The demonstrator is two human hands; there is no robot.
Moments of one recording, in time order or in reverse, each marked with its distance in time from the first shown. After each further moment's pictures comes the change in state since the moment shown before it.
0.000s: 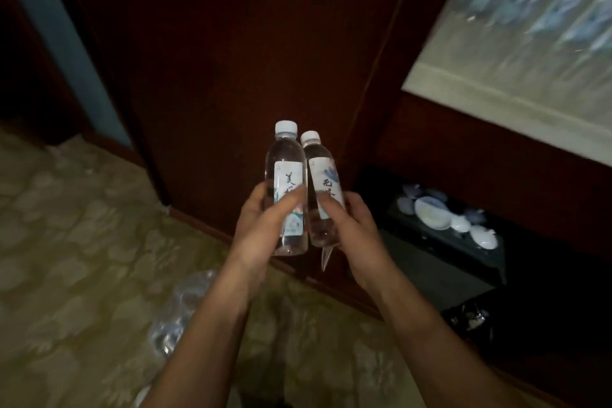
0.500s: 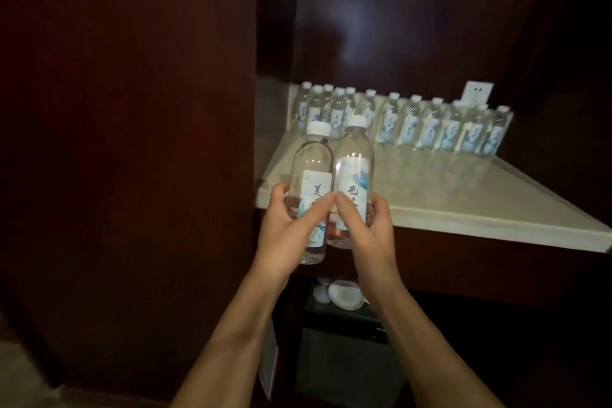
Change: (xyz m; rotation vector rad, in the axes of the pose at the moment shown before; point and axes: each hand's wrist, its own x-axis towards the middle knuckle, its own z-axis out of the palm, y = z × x) left_hand -0.041 0.092 0.241 0.089 -0.410 0.427; right_hand -0.056 -0.145 -0.176 0.228 0.384 -0.644
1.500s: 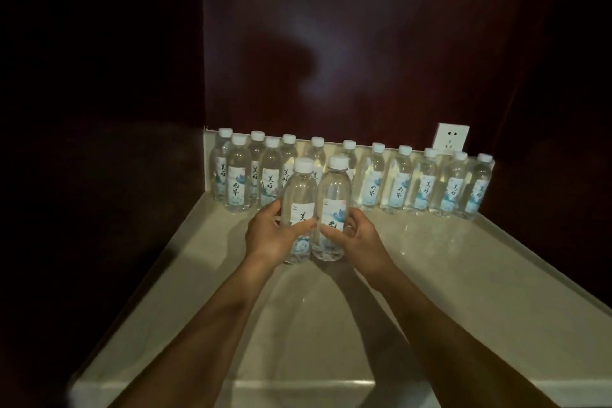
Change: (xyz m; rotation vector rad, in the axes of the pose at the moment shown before) left_hand 0.364 -0.096 0.143 0.337 -0.047 0.071; right_hand 0.367 0.054 -0.112 -0.017 -0.147 0.121
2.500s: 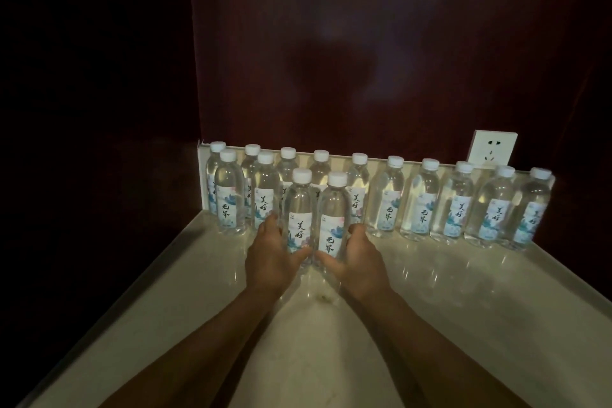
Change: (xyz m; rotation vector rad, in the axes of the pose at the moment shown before) left_hand 0.064 -0.038 0.051 0.560 0.213 0.111; right_hand 0.104 0.049 -0.042 -0.953 0.149 -0.199
